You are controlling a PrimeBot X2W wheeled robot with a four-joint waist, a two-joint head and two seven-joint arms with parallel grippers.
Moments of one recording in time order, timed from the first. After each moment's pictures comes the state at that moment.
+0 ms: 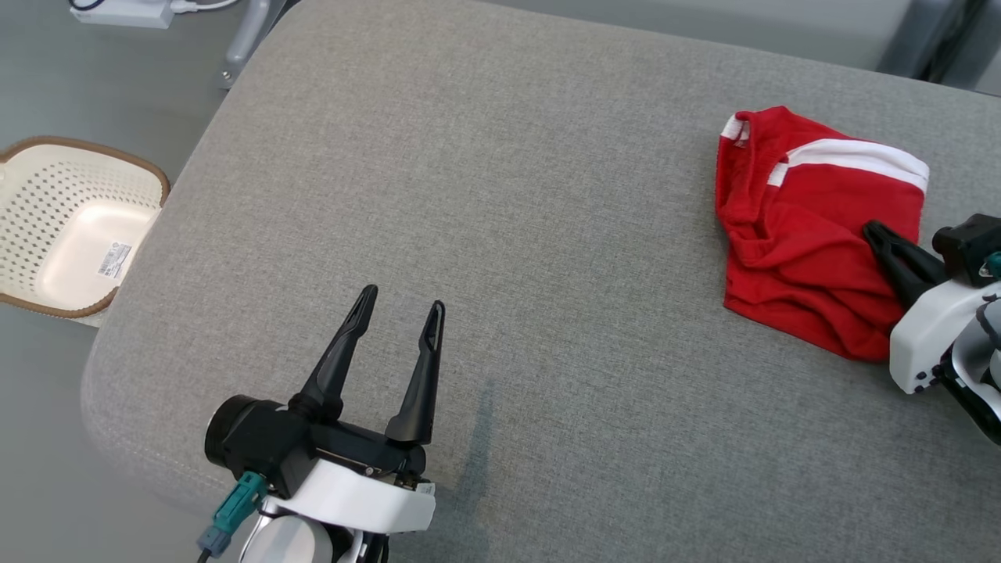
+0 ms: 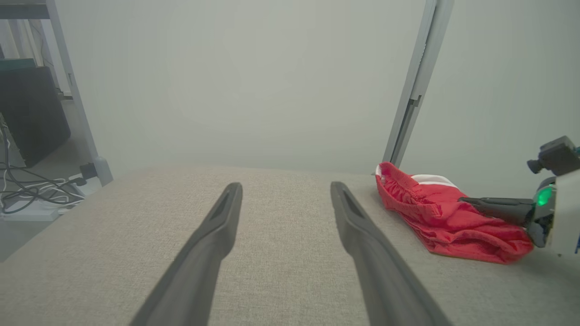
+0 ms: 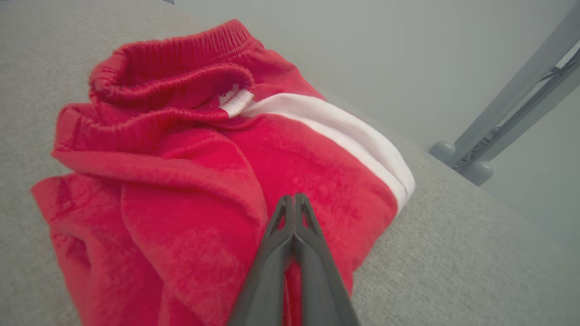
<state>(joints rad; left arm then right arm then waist) -0.12 0.05 -0.30 0.00 -0.28 -0.04 -0.26 -0.75 -0.60 0.84 0.72 0.61 0.13 -0.22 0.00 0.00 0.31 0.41</state>
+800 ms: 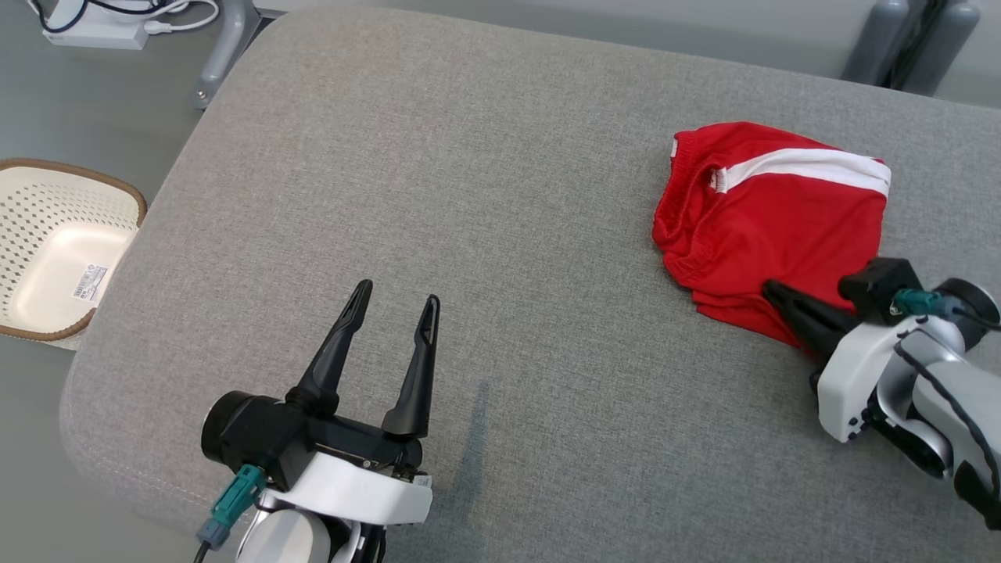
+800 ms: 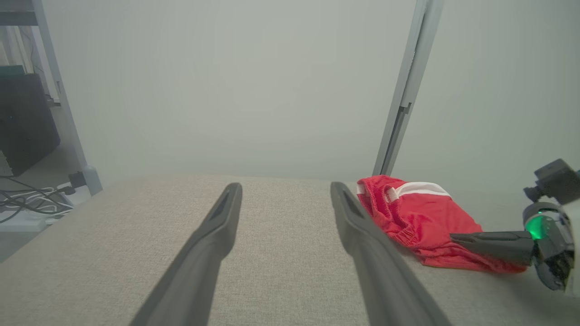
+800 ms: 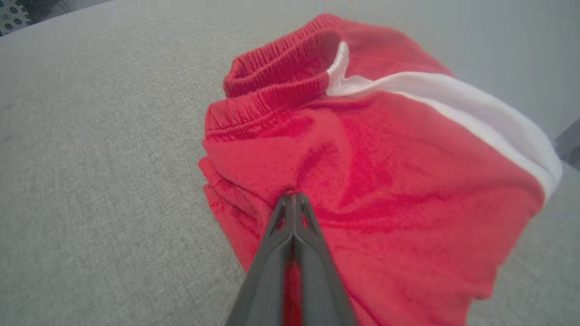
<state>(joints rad) -0.13 0.05 -0.30 0.01 -0.28 -0.03 -0.26 -0.85 -0.61 1.27 0.63 0.90 0.13 -0.26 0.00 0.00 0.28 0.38</state>
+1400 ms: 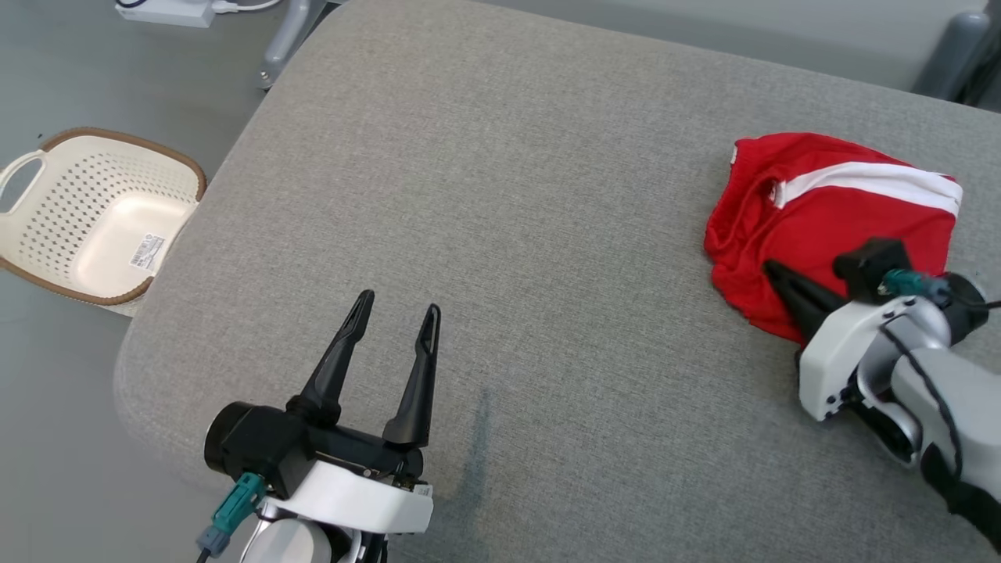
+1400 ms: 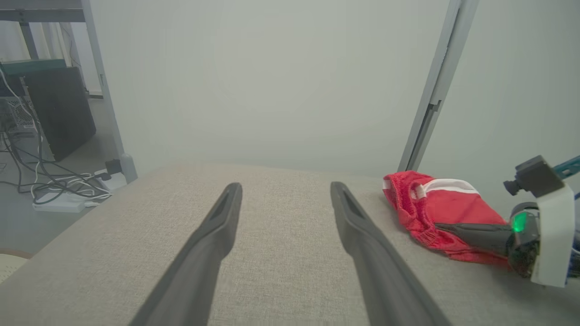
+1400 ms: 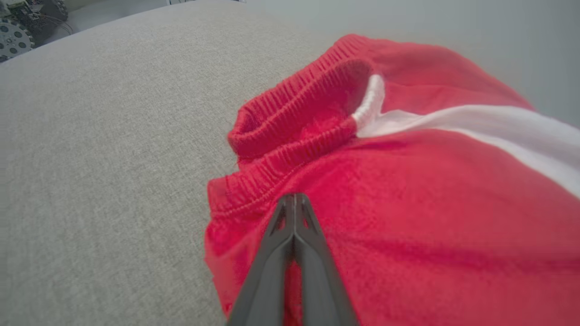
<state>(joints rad) -0.12 0.05 -0.30 0.01 -0.29 -0.03 -0.26 -0.87 -0.51 1.18 0.79 0.89 0.13 -0.26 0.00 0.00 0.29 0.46</state>
